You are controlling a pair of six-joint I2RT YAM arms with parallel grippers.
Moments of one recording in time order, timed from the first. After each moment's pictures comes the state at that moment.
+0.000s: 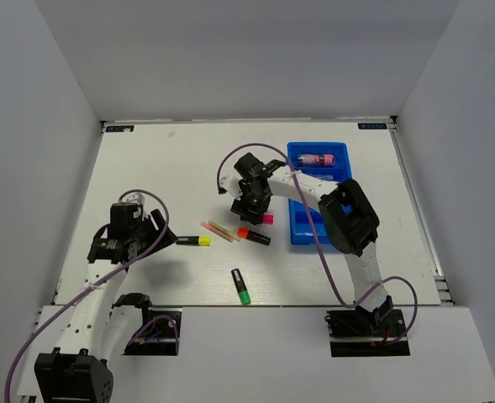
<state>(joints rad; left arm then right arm) -0.05 0.78 0.60 -0.71 0.15 -0.48 0.76 2.12 1.64 -0.77 -0.16 -0.54</state>
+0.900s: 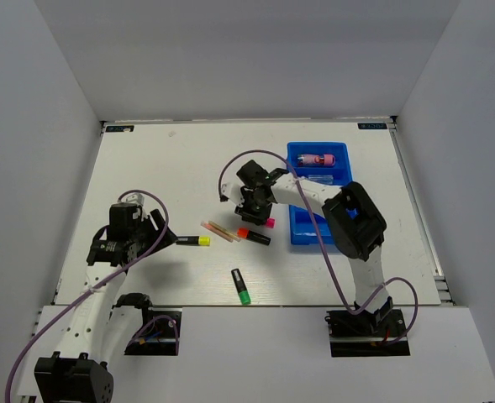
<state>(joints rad) -0.05 0.76 0.60 -0.71 0.15 -0.48 0.78 2.05 1.49 -0.63 -0.14 -0.58</state>
